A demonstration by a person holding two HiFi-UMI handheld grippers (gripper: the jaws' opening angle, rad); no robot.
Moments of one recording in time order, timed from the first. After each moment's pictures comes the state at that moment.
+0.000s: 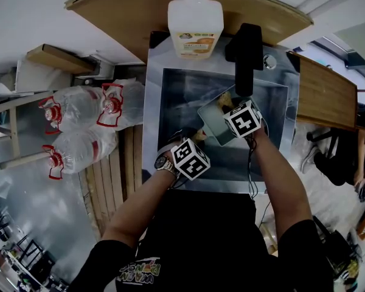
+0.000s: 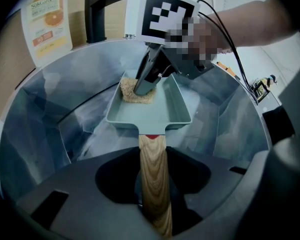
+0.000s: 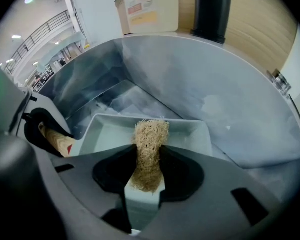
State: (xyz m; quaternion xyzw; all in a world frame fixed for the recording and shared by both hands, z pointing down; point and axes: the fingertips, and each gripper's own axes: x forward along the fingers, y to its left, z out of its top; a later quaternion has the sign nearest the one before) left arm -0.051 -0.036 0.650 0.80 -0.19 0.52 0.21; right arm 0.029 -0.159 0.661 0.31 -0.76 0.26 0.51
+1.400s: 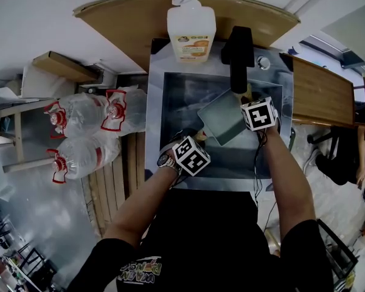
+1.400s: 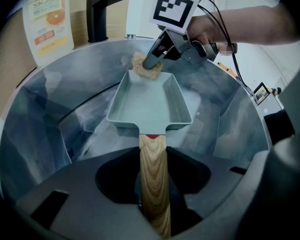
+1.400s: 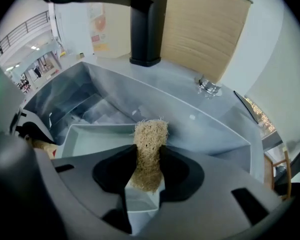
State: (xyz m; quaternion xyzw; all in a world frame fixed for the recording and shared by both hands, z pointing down) left arm -0.052 -0.036 0.651 0.80 -0.20 0.52 0.22; right arm 0.104 -0.193 0.616 0.45 -0.71 0.25 0.48
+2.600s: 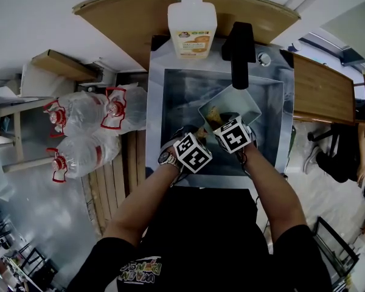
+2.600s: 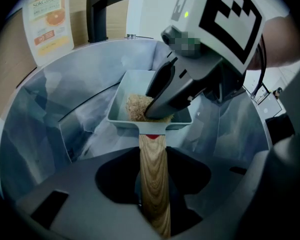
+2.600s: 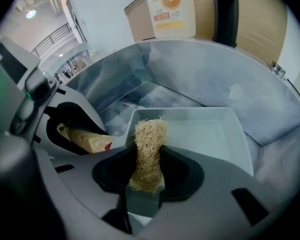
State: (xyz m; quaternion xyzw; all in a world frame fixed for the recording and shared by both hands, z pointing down) left arm -0.051 -0.035 0.650 0.80 -0.20 0.52 0.22; right arm -0.014 -0.094 0.648 0.30 -0.78 0.30 0.47
